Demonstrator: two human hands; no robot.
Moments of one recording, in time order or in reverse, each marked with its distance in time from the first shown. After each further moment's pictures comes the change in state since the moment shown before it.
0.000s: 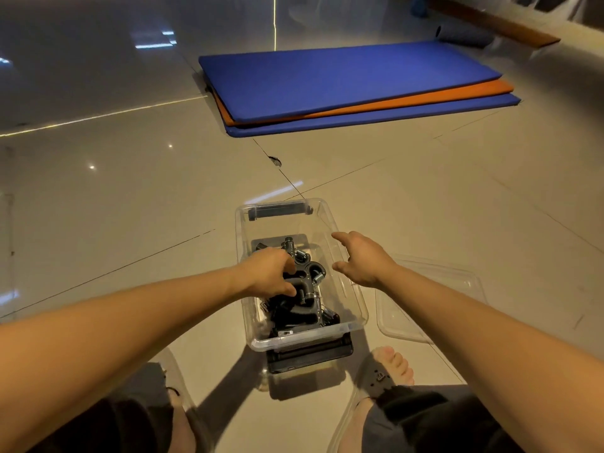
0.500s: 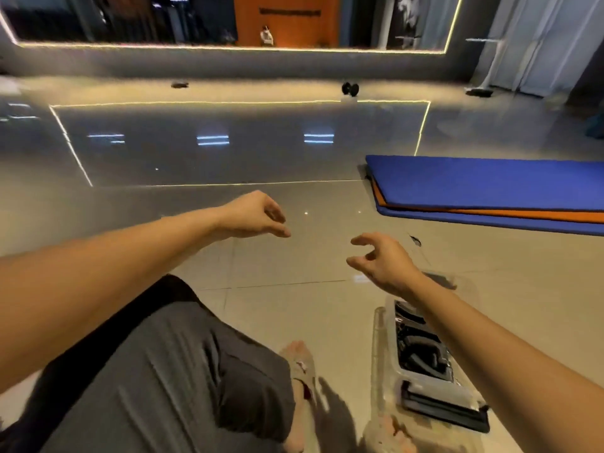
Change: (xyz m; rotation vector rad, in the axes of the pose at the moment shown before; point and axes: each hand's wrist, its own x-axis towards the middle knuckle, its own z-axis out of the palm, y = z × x) left_hand -0.344 -0.113 -0.174 -0.181 0.566 -0.399; right_hand -0.092 -0.274 -0.041 0.368 0.118 -0.511
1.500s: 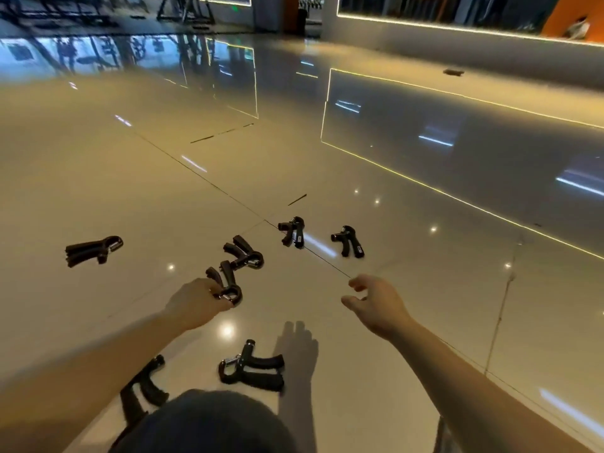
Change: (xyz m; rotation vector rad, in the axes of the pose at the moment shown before) left_hand -0.387 -0.550 0.002 -0.271 0.422 -1.178; right_hand 0.127 -0.347 0.511 -0.151 -0.556 -0.424
